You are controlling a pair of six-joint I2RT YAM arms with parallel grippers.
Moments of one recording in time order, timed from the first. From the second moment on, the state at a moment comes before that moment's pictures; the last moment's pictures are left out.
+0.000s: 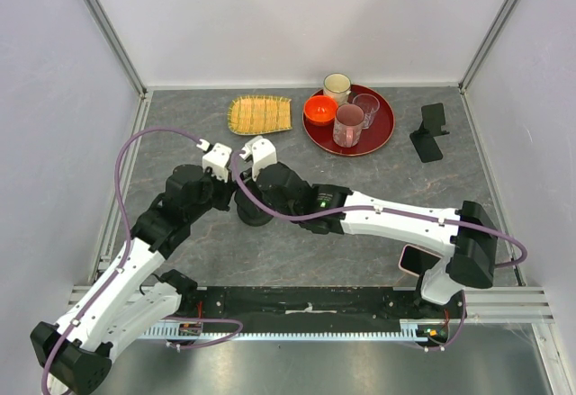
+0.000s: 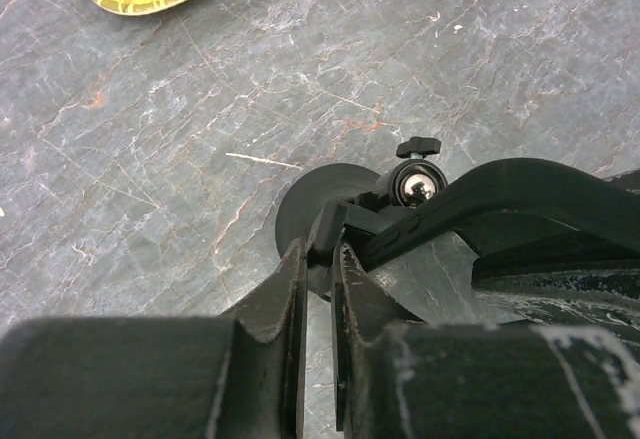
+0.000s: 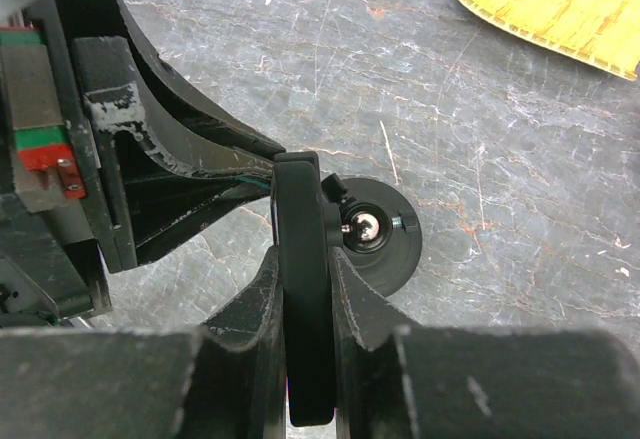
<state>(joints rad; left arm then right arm) -0.49 0.76 0.72 -0.40 -0.02 -0.02 1.18 1.60 1.36 -0.21 0.43 0.29</state>
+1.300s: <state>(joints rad) -0.46 0.71 0.77 -0.46 -0.10 -0.02 0.97 1.58 1.32 -0.35 0.52 0.24</state>
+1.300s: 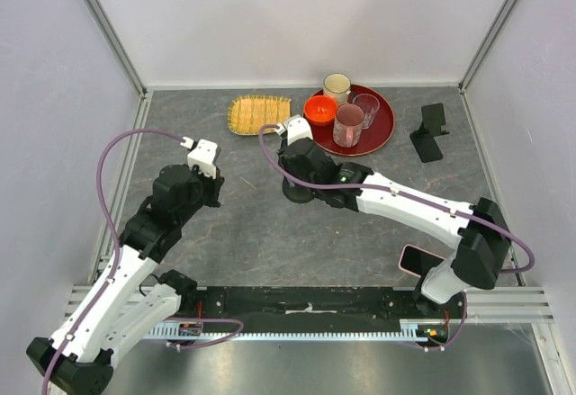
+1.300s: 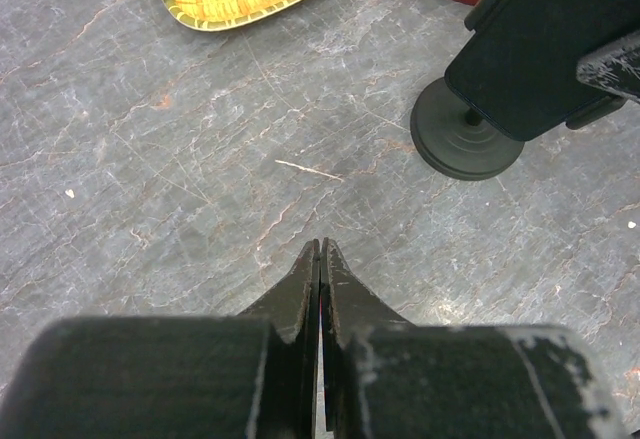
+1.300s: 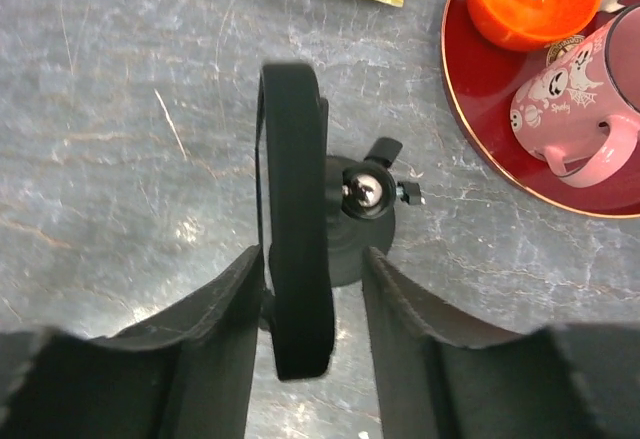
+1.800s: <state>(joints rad) -0.46 0.75 0.77 -0.45 0.03 -0.03 0.87 1.44 1.19 -0.32 0.36 0.17</state>
